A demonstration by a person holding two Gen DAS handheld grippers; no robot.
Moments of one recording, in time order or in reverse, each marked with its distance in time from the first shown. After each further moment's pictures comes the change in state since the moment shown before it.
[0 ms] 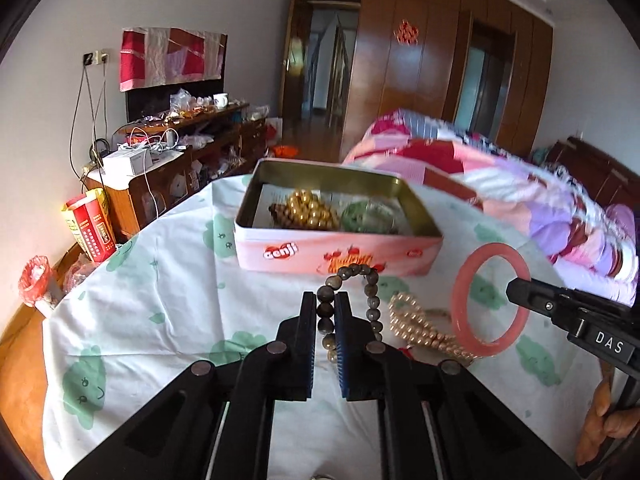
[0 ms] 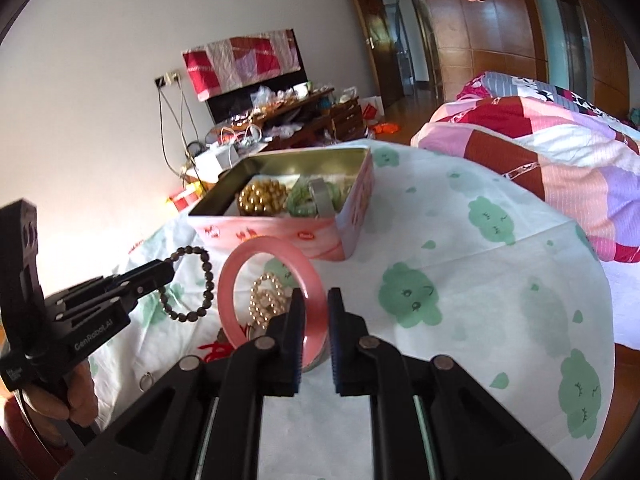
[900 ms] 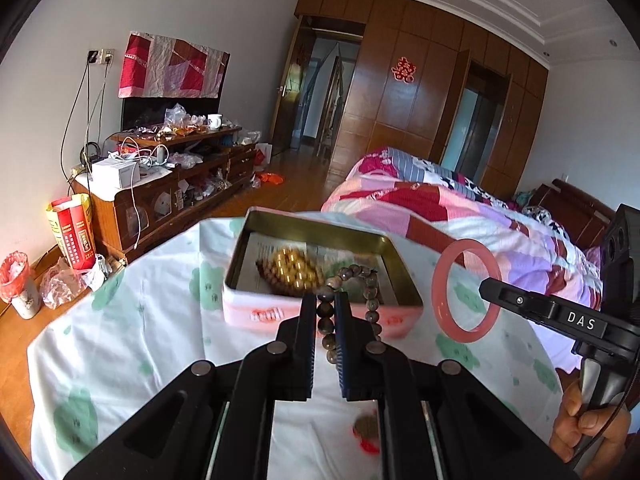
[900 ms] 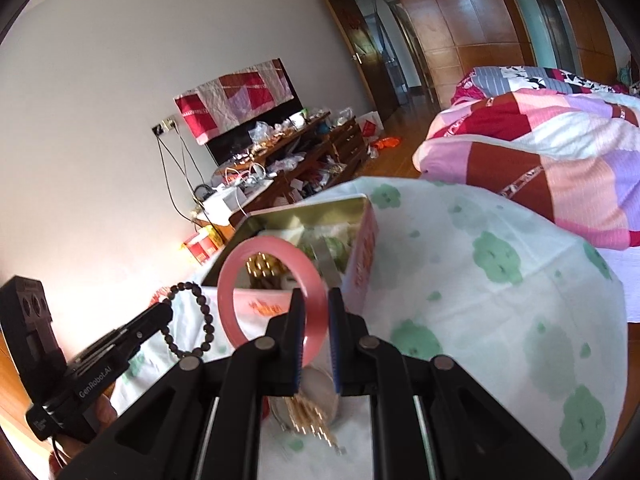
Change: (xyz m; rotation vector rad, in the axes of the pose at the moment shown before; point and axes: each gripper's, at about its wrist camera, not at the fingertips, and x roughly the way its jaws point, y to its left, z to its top) left arm 0.003 0.011 0.038 -0.073 -0.111 -0.079; right arm 0.002 -0.019 0.043 0.134 -0.088 0.078
